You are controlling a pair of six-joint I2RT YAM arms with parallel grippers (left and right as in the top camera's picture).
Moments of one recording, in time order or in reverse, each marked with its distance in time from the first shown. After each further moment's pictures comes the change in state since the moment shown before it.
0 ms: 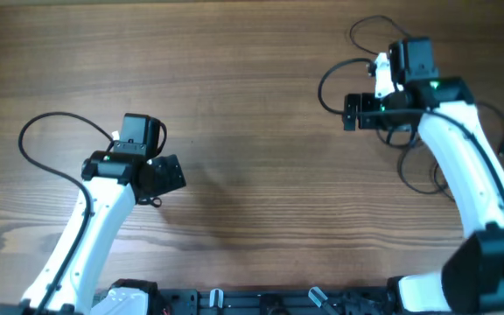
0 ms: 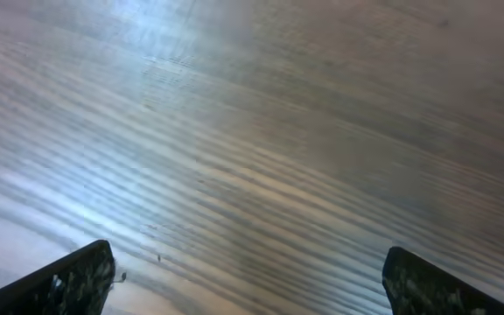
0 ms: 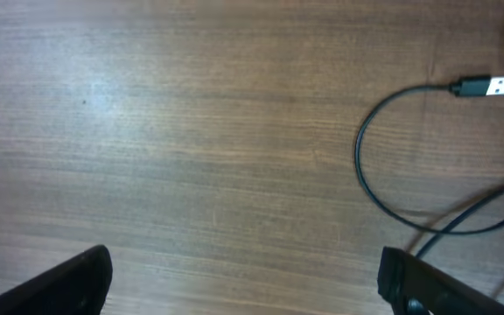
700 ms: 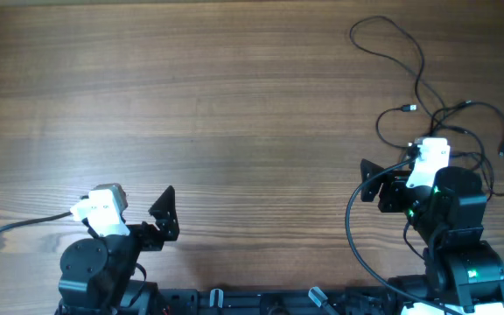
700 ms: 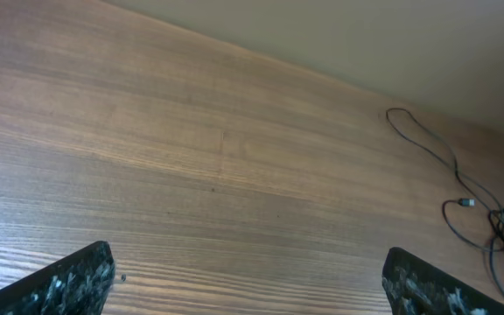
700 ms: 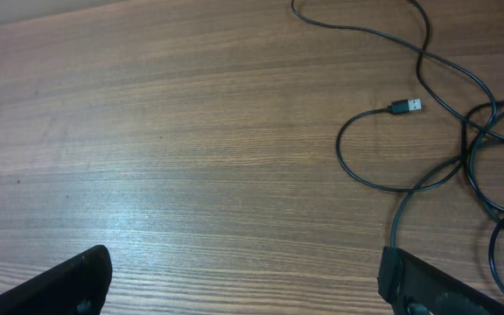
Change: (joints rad) left arm -0.014 -1.084 -0.284 0.155 0.180 0.095; right arm 0.000 -0.961 -0.607 0.206 0.000 0.087
